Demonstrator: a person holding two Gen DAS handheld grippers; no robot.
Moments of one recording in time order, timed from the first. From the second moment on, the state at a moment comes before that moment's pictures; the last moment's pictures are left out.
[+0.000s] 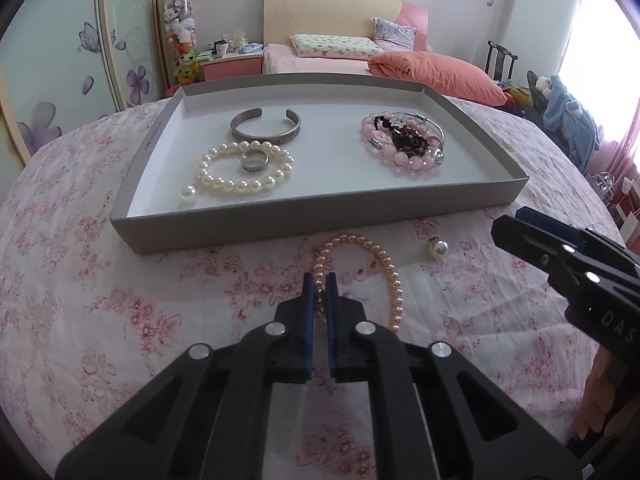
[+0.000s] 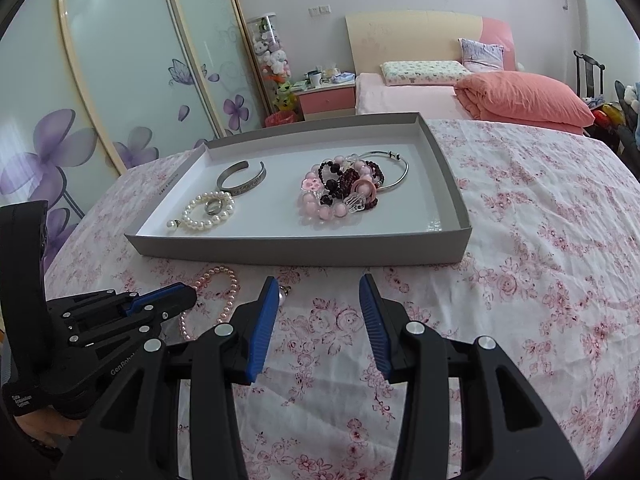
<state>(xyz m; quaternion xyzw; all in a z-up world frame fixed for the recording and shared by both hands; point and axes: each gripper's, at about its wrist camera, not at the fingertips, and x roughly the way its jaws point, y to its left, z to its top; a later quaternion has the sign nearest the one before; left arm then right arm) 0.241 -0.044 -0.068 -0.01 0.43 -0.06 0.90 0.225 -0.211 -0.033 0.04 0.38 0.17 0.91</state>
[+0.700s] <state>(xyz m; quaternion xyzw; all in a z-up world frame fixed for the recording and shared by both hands) 0.229 0.044 -0.065 -0.03 0.43 0.02 0.90 0.231 -0.173 -0.051 -0.01 0.42 0.20 0.89</state>
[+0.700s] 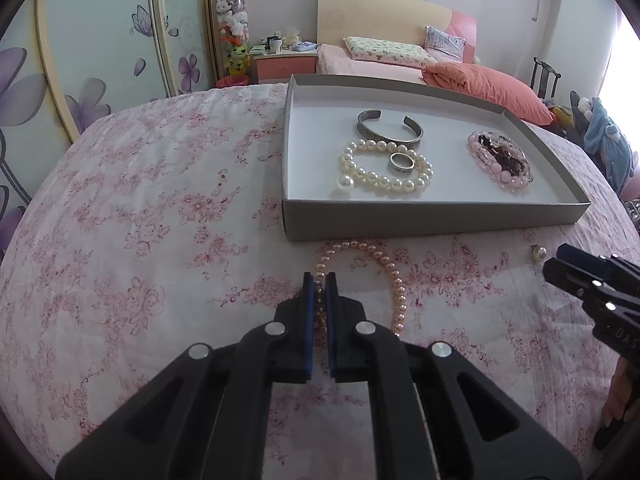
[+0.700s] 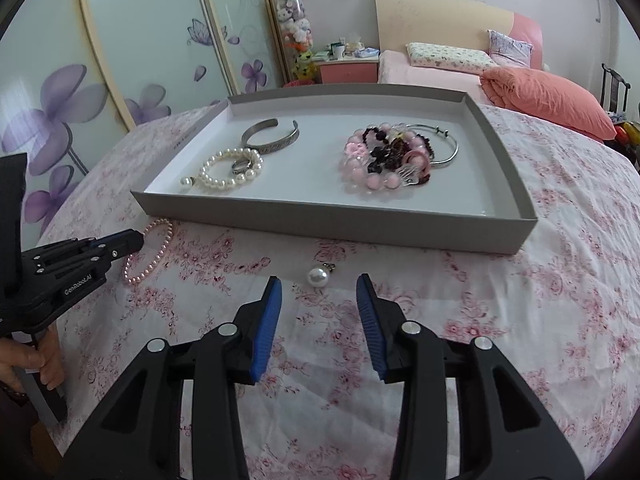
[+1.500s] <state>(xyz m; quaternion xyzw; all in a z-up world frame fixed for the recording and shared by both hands) 0.229 0.046 -0.064 -0.03 0.43 0.02 0.90 0.240 -0.163 -0.054 -0.03 0.43 0.17 0.89</state>
